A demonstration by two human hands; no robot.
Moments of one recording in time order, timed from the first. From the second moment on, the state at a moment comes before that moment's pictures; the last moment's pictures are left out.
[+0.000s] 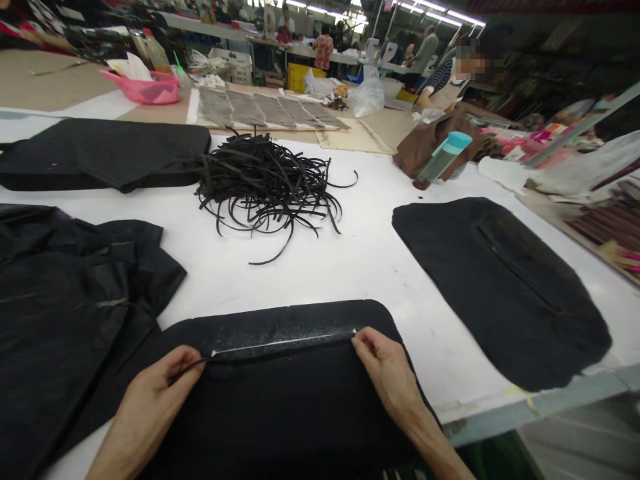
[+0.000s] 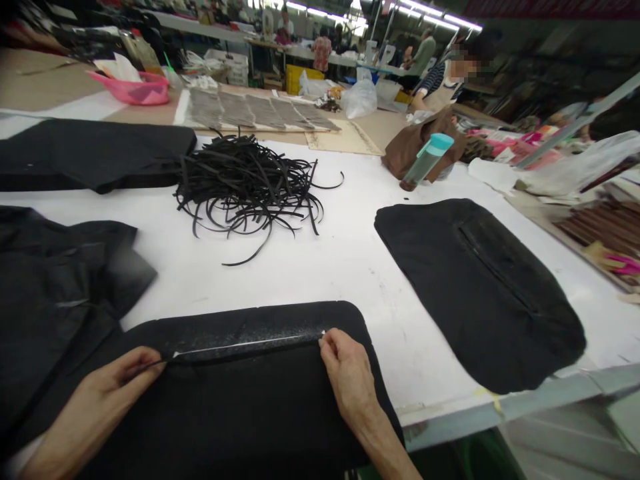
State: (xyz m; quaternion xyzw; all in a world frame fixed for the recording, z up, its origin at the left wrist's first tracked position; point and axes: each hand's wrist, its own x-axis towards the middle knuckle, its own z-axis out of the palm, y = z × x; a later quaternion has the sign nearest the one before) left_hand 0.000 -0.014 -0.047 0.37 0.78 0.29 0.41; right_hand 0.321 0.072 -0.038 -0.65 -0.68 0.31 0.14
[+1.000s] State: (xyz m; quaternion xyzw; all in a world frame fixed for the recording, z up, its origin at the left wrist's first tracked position) left_hand 0.013 -0.020 -0.036 0.50 0.75 0.31 0.30; right_hand 0.342 0.083 -0.056 -0.62 -0.70 0.34 0.08
